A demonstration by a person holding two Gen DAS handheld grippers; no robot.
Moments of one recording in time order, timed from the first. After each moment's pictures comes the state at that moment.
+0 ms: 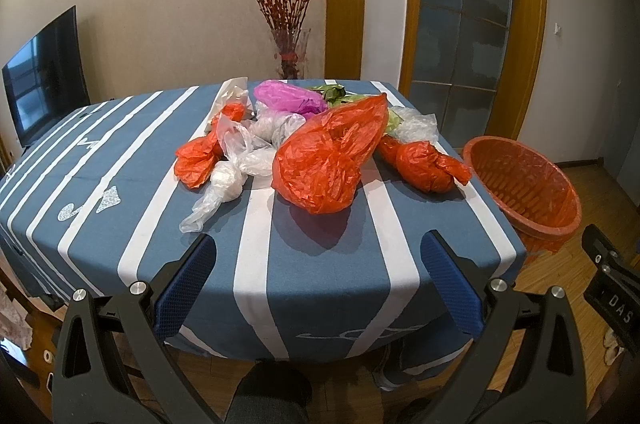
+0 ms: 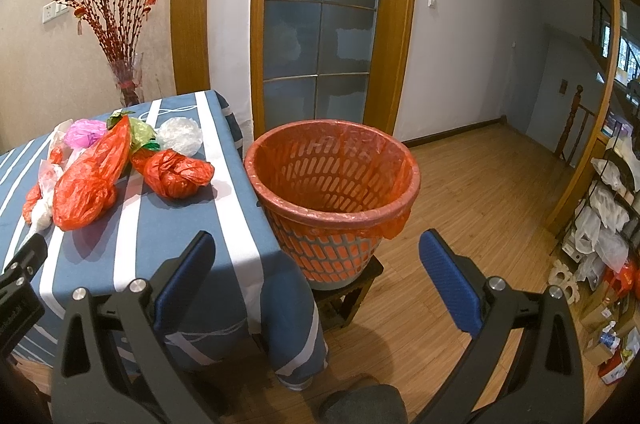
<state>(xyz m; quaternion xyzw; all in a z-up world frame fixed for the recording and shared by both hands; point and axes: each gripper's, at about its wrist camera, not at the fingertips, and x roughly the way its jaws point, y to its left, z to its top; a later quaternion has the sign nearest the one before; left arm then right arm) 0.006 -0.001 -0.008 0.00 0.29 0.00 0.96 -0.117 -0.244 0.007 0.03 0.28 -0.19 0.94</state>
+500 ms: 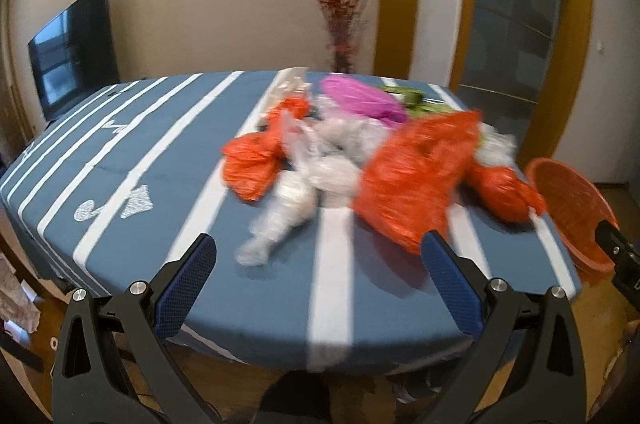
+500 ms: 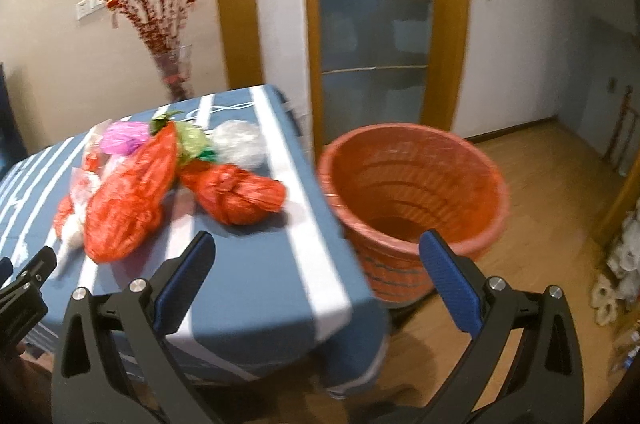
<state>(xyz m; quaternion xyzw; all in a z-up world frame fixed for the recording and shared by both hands) 0.053 0.066 -0.011 -0.03 0.31 0.07 0.95 -0.038 -0.218 0.005 0.06 0.30 -0.07 0.95</state>
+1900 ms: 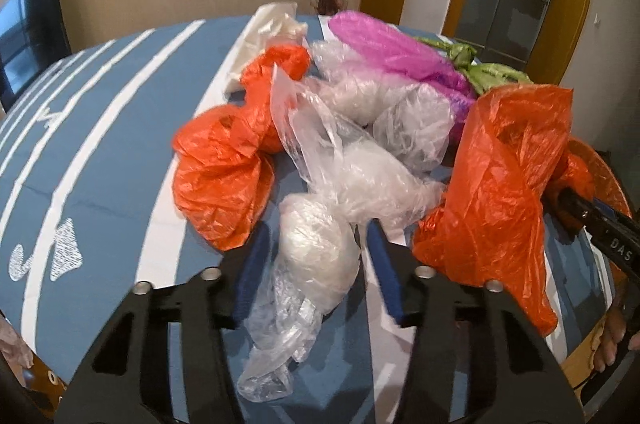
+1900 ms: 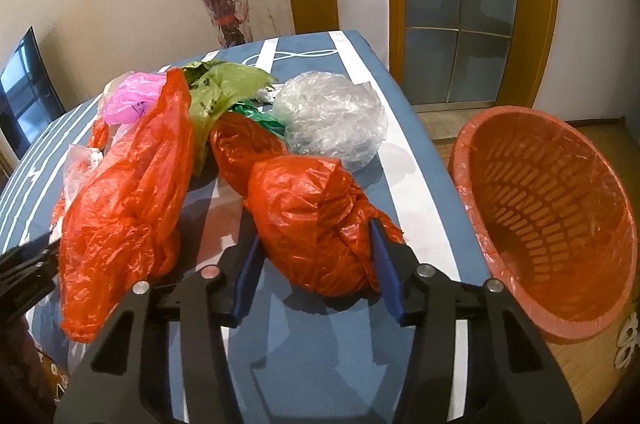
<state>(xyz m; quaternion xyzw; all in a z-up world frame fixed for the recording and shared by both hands) 0.155 0.104 -0.059 -0.04 0.41 0.00 0.91 0.083 -0.182 -0.044 0.04 0.38 0.04 0.92</state>
